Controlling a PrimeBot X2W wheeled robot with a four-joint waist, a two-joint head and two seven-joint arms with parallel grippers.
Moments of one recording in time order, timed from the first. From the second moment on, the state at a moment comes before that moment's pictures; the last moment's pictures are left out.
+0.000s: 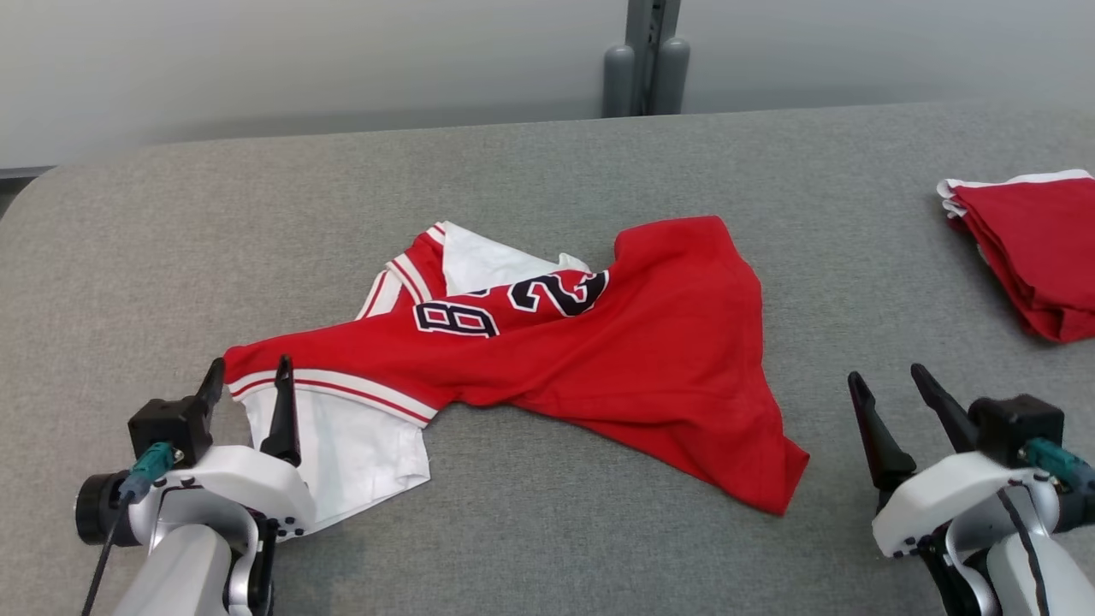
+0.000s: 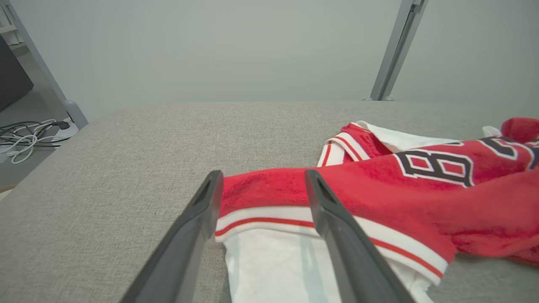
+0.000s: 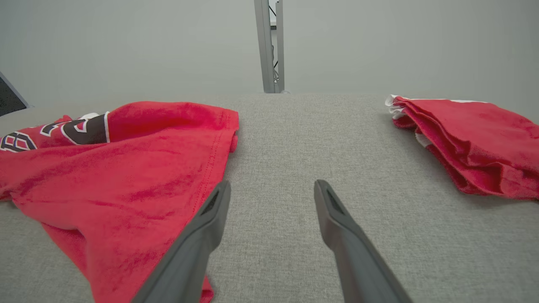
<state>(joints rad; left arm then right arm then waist) -0.35 0.25 -0.29 0.64 -0.47 0.11 -0.26 -0.19 -0.16 0.09 0.36 0.26 0.13 -0.12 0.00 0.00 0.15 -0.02</state>
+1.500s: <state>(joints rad) -0.21 0.05 -0.26 0.36 -0.31 0.05 -0.26 -0.92 -0.40 0.51 0.89 0.63 0.13 0.03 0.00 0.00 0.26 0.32</state>
